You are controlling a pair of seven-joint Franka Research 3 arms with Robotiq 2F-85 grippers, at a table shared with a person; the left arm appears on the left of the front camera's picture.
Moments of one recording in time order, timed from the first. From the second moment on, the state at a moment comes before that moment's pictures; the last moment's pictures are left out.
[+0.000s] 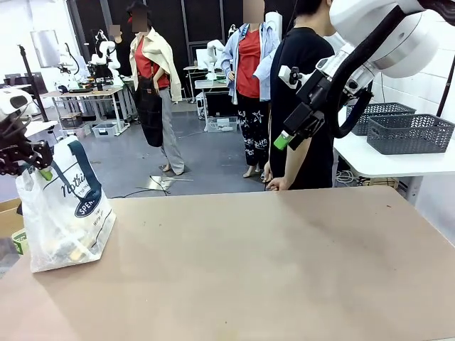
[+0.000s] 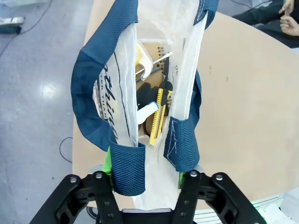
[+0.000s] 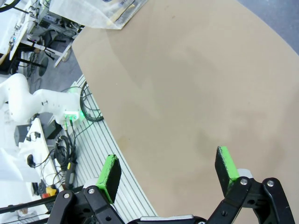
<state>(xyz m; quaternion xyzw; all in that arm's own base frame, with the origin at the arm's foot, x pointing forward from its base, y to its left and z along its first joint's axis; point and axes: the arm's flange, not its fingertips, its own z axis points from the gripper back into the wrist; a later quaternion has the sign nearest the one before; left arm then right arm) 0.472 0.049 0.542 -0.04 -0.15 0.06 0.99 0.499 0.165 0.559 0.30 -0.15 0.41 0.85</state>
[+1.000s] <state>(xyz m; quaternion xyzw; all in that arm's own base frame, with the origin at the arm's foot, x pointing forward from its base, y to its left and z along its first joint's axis) 0.480 -0.021 0.606 -0.03 -0.17 -0.06 0.98 0.499 0.165 0.559 0.30 -0.15 0.41 0.85</state>
